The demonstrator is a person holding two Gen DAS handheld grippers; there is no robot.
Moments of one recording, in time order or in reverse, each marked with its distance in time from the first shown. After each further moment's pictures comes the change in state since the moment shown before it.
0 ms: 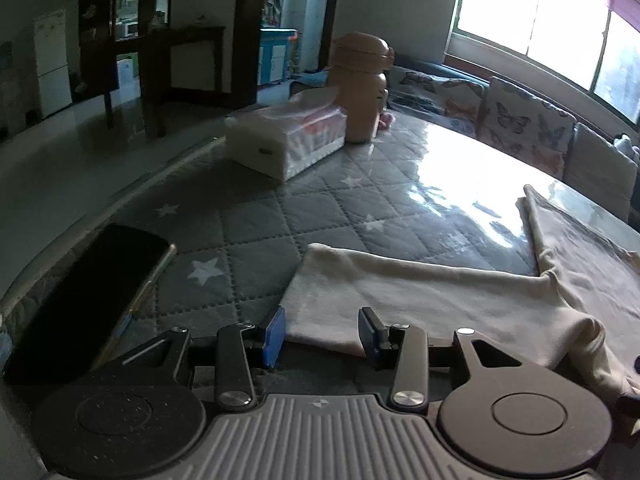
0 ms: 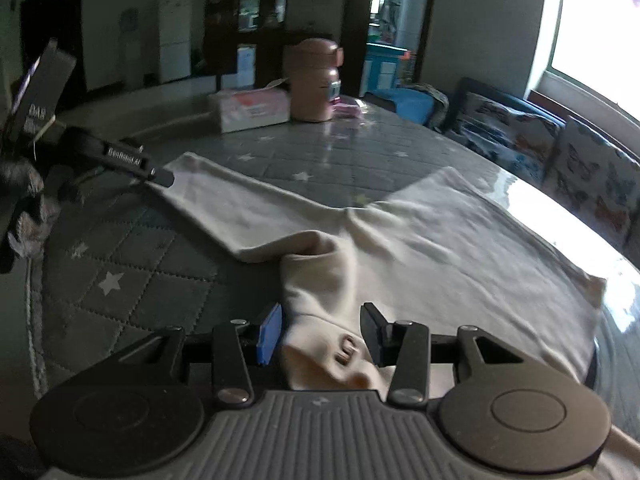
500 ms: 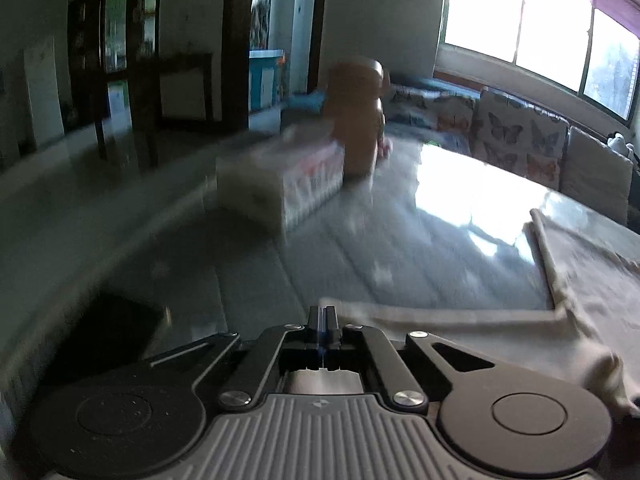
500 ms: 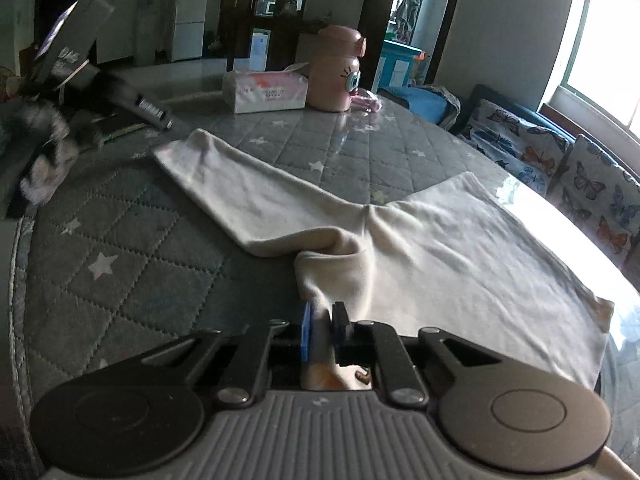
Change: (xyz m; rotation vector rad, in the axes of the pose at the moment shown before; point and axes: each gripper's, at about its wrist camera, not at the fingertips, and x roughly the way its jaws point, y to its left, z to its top) left arm 0.020 -0.002 0.037 0.090 -0.095 0.005; right arm 0.010 0.012 0.000 -0.077 0.023 -0.015
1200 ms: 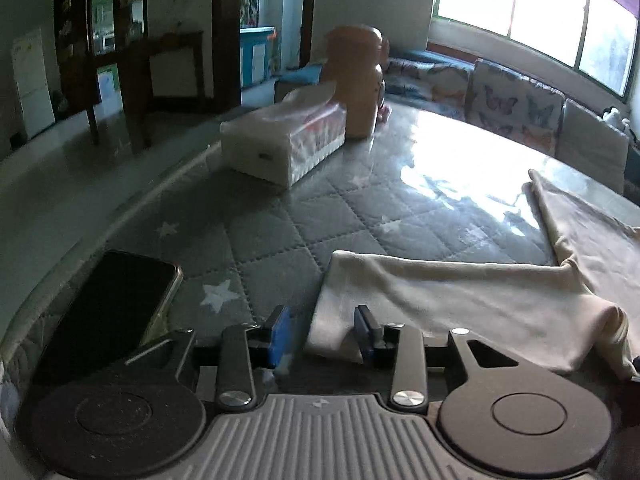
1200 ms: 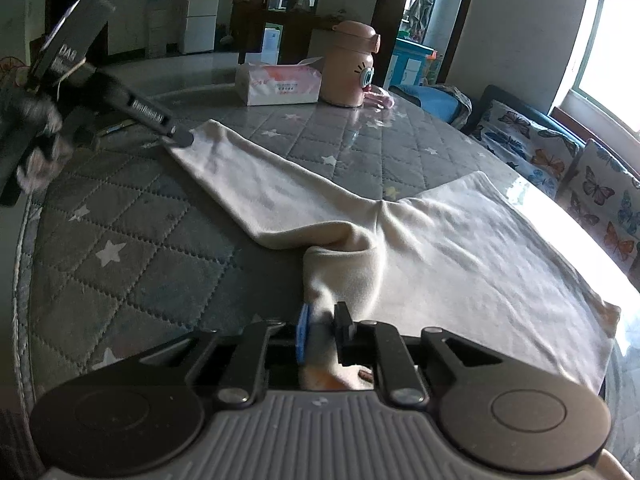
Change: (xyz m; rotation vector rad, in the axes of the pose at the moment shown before) left arm -0.007 0.015 -0.031 0.005 0.105 -0.031; right arm 0.004 0.004 -0.002 -0.028 0.011 0.014
